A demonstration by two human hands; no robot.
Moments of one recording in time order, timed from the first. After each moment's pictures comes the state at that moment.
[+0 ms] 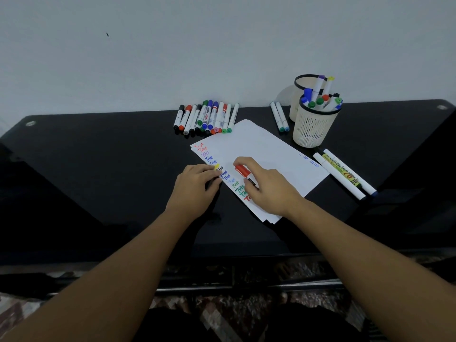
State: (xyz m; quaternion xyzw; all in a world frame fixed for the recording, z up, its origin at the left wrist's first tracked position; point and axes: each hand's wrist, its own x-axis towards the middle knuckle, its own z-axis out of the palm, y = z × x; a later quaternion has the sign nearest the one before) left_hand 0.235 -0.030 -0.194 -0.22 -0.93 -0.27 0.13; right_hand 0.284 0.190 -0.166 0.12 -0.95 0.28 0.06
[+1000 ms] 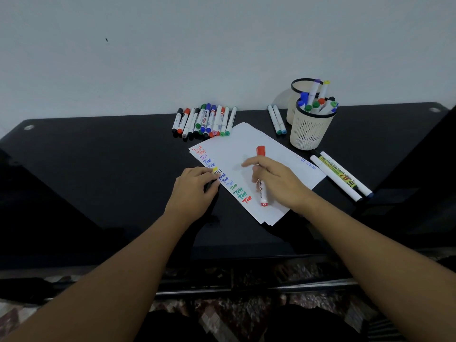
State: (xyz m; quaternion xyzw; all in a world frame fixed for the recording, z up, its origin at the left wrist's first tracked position) left_hand 0.235 -0.028 -0.194 -0.21 -0.93 -0.28 0.12; right_hand 0.291 0.207 -0.140 0.02 -0.86 0.51 -0.01
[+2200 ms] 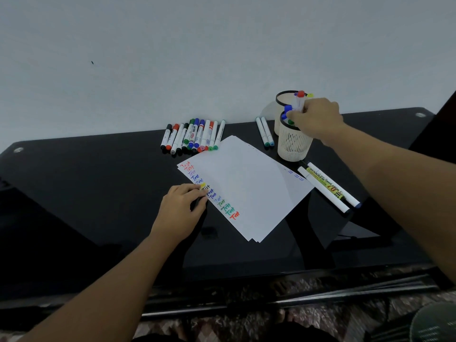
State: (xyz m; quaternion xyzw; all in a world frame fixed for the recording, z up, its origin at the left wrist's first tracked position) left_hand 0.233 -0.028 -0.198 -0.21 -0.93 -0.27 0.13; right_hand 0.193 0.328 -0.050 -0.19 -0.95 0.20 0.14
